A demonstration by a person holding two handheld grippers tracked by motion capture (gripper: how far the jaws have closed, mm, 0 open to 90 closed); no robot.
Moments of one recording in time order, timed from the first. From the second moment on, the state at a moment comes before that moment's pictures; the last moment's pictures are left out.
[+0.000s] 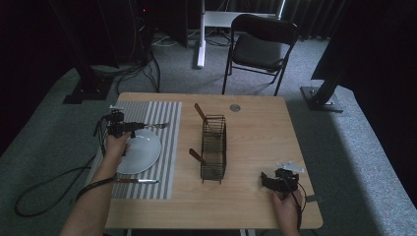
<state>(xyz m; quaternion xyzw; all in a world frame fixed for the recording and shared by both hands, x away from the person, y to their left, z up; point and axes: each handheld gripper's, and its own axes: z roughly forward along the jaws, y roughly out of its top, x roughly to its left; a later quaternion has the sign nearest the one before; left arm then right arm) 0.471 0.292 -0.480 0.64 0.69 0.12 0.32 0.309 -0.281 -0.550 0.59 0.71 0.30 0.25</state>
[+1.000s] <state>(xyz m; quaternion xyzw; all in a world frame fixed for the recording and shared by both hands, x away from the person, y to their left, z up) 0.403 0.271 -0.480 0.70 0.62 0.15 0.30 0.309 -0.281 -0.550 0.59 0.71 0.30 0.25</state>
